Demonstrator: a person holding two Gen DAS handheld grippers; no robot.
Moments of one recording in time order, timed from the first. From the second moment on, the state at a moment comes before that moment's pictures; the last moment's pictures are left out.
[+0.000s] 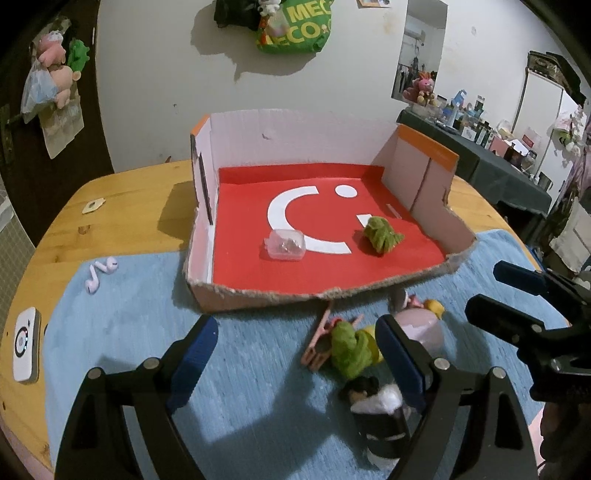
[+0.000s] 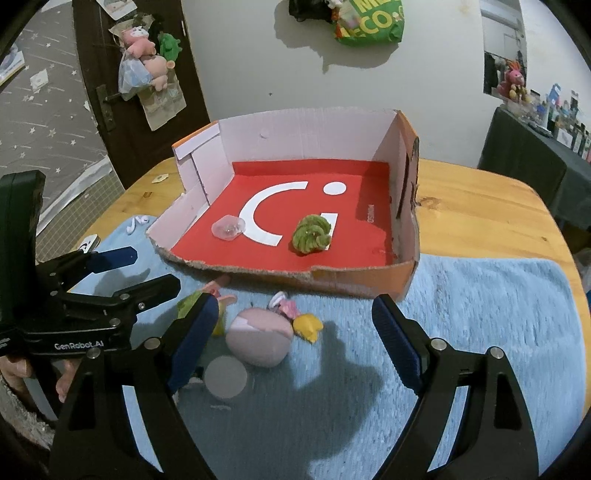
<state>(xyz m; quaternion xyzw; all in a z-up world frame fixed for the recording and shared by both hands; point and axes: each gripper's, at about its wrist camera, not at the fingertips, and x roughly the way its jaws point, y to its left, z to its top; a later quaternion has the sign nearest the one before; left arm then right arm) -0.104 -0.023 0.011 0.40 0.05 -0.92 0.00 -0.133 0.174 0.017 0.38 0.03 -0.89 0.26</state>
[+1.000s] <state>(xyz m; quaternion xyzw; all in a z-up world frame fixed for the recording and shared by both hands) -0.058 0.002 -0.007 0.42 0.05 -0.91 -0.02 -0.094 0.192 -0.004 0.40 0.03 -0.88 0.25</state>
